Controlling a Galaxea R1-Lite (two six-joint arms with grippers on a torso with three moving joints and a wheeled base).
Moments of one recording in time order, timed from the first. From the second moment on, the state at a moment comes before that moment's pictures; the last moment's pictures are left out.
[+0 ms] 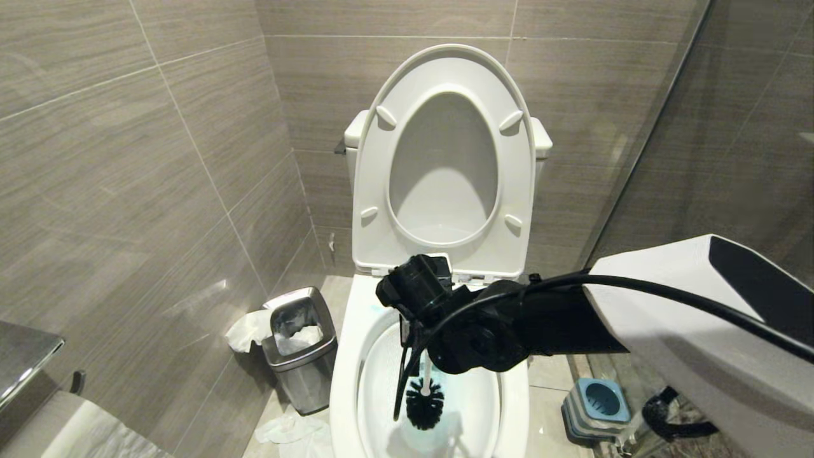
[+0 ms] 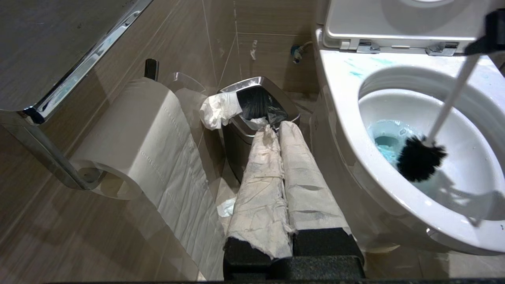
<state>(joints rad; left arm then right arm) -0.01 0.00 0.00 0.00 0.00 0.00 0.84 2.29 -1.60 0.14 -0.59 0.58</state>
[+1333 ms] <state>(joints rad) -0.01 0.00 0.00 0.00 0.00 0.00 0.81 2.34 -1.84 0.21 -0.61 0.61</state>
